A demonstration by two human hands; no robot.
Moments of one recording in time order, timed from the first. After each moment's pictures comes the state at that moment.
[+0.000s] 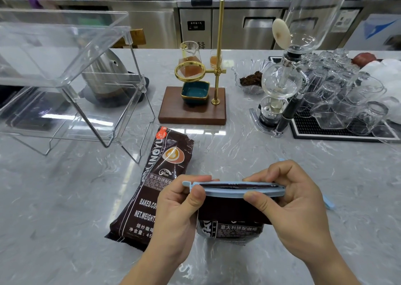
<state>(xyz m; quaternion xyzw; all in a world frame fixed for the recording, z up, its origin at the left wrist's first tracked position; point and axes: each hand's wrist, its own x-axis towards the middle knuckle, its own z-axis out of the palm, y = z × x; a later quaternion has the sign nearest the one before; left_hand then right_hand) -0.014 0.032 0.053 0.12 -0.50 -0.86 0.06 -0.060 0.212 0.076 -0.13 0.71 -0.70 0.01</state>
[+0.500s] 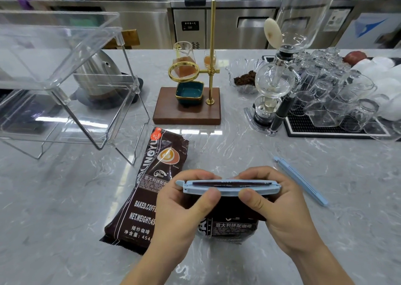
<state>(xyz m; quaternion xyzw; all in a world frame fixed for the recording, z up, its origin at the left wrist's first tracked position) -0.017 0.036 0.055 0.08 -0.60 -0.79 0.11 -0.062 0.211 0.069 -0.08 0.64 -0.76 0.13</state>
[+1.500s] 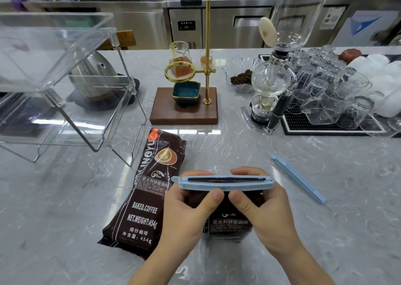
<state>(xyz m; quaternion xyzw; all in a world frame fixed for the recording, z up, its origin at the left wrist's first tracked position) -0.023 0.047 0.028 0.06 -0.63 -0.75 0.16 -0.054 0.197 0.045 -0.08 0.67 -0.74 0.03</state>
